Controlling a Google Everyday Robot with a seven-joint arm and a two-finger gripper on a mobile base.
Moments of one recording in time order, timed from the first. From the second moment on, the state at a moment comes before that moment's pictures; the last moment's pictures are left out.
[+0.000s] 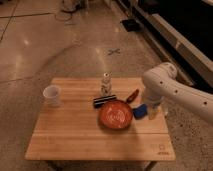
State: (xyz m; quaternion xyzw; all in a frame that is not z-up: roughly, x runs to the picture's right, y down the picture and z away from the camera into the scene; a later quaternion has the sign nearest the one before) arm 0.214 0.102 0.737 -0.30 -0.02 -0.15 0.94
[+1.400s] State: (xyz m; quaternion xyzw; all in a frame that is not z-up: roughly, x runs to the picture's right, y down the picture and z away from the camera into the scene) arm 0.196 0.043 0.884 -0.25 -0.11 -0.30 0.91
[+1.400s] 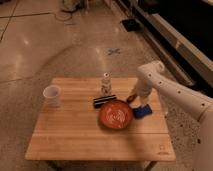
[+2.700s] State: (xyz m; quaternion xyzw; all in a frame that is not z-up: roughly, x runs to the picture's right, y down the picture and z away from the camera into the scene) arm 0.195 0.040 0.968 -0.26 -0.10 -0.35 0.89
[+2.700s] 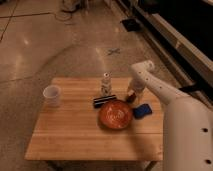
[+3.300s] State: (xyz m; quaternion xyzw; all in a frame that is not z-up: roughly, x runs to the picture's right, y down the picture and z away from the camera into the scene) arm 0.196 0.042 0.965 -0.28 -0.11 -0.35 0.89
